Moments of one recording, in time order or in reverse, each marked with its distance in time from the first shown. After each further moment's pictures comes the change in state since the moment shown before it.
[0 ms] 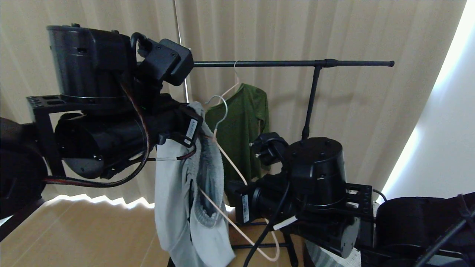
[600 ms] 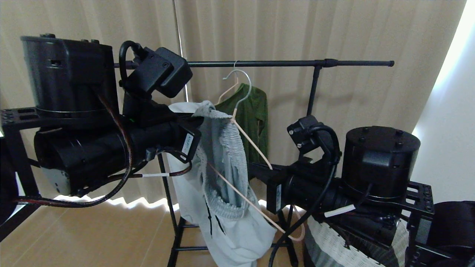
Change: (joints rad) left arm -0.006 -0.059 0.079 0.001 -0.148 0.003; right arm -0.083 -0.121 0.157 -0.210 0.092 -0.169
